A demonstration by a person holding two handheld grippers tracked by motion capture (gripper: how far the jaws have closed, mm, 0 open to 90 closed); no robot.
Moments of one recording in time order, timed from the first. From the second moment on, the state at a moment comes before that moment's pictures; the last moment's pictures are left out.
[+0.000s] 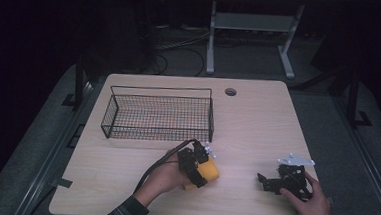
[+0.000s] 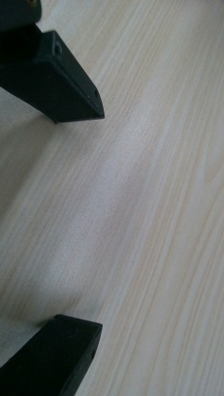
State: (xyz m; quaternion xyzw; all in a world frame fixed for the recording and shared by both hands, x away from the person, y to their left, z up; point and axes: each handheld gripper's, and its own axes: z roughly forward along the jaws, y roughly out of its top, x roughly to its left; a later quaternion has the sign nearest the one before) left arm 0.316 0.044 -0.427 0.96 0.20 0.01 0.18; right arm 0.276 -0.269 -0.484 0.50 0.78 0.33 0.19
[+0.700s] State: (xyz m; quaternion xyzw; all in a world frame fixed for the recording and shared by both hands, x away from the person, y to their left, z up) left arm 0.321 0.078 -0.404 0.96 0.22 0.01 0.19; right arm 0.276 -0.269 -0.484 0.50 0.78 0.33 0.19
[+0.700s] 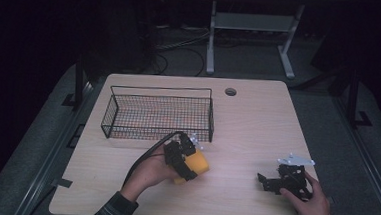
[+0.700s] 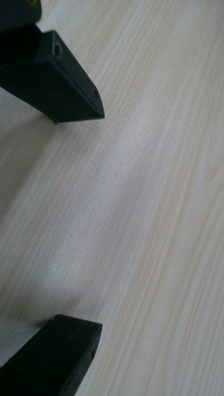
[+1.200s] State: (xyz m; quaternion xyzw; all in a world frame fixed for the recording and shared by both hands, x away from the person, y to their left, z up) left arm 0.333 0.100 -0.377 0.95 0.24 0.02 0.21; right arm 0.276 -0.269 -0.484 0.50 0.78 0.33 0.19
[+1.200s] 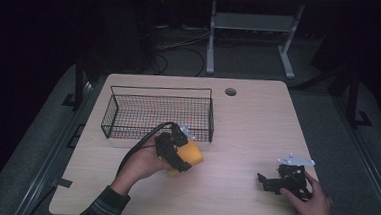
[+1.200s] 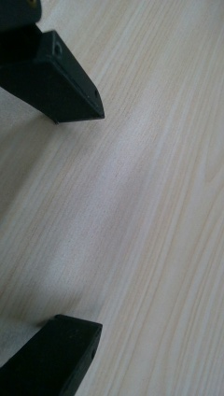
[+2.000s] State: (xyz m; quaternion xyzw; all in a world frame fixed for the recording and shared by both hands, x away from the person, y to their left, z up) left arm 0.371 0.137 -0.346 0.93 0.29 0.07 0.21; right arm 0.276 -0.269 -0.484 0.50 0.78 0.33 0.19
